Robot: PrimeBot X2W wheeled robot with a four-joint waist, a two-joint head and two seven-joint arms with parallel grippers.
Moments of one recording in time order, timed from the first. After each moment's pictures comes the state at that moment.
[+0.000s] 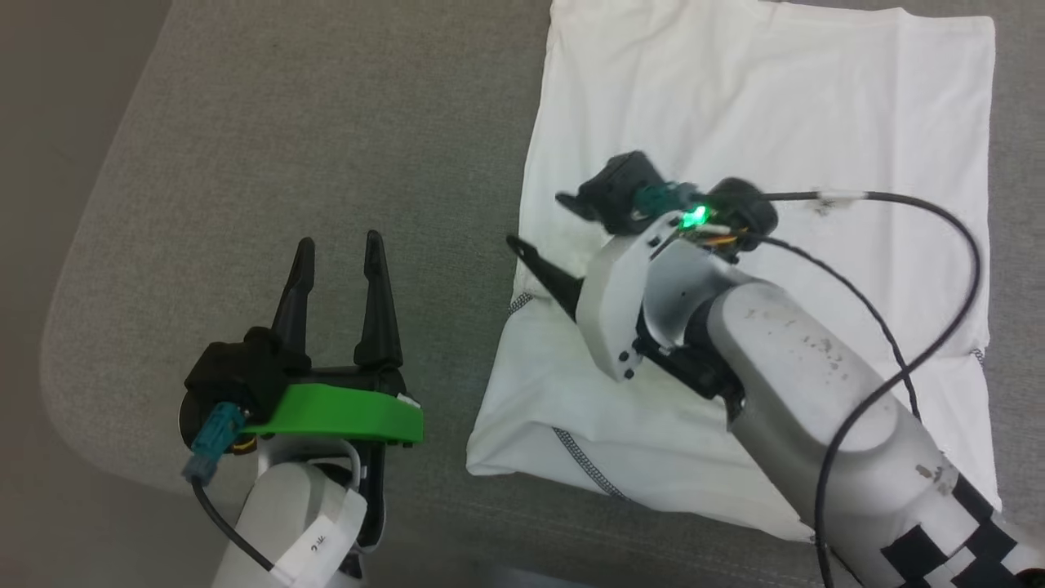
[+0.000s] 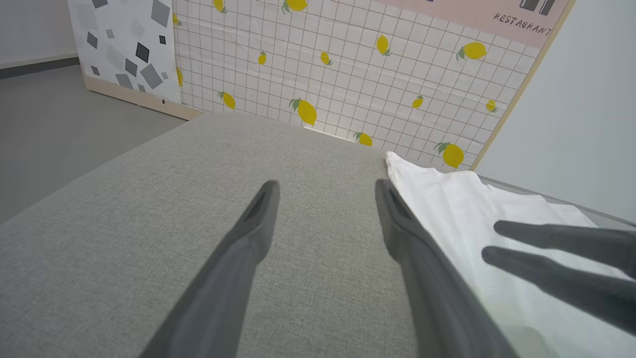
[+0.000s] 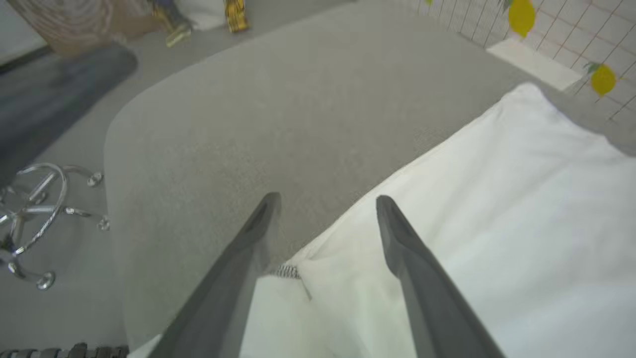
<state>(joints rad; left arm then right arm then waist) -0.22 0.05 -0.17 0.01 -0.34 0.07 -0.26 -0.76 -0.10 0.64 0.39 0.39 0.13 0.35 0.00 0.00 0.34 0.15</state>
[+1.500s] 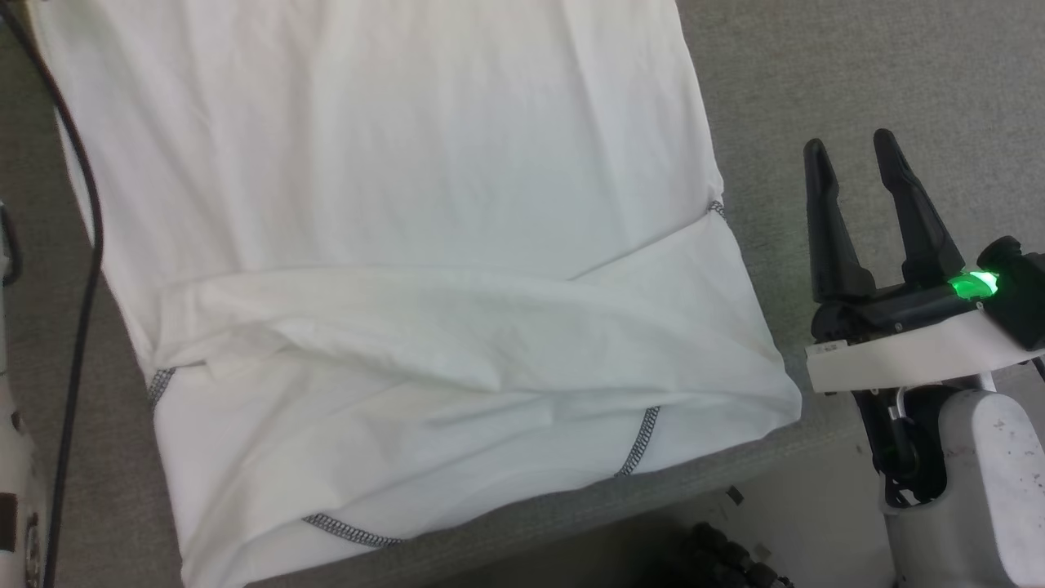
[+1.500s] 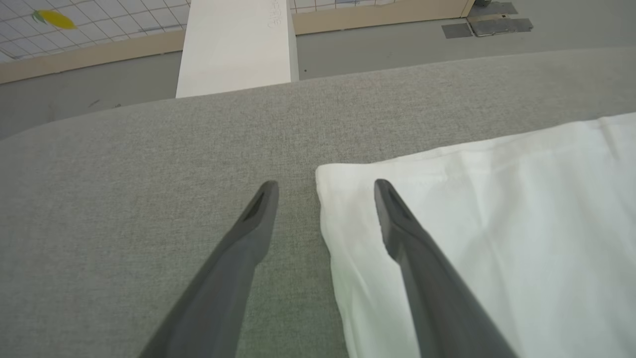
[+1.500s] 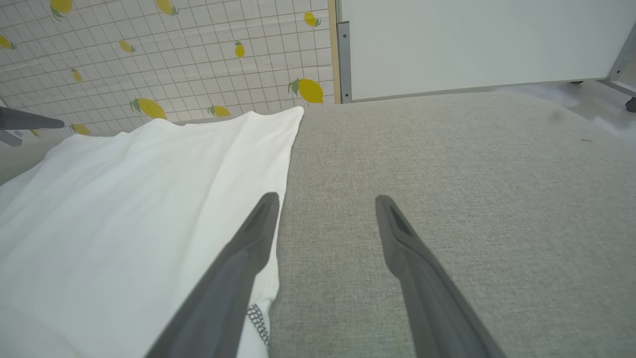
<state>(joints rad) -1.16 0.45 -0.14 0.40 -0.20 0.07 0.71 -0.31 -0.09 0.05 -0.06 0.34 0.13 -0.13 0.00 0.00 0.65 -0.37</state>
